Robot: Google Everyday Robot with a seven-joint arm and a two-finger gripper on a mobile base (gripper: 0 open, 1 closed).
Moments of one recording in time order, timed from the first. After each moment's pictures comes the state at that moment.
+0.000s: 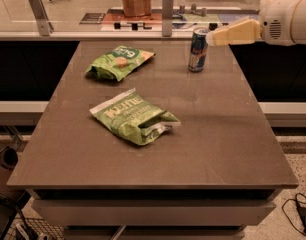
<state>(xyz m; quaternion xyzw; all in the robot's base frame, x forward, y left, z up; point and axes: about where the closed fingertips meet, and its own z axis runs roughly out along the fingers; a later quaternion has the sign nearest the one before) 0.635 -0.197 1.020 -0.30 0.76 0.10 0.57</state>
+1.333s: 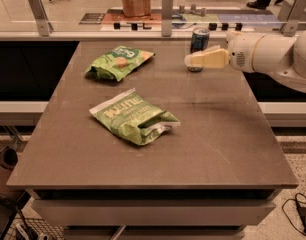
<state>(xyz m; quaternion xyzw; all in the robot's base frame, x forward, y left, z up) 0.676 -0.156 0.937 -0.30 0.73 0.20 0.58</state>
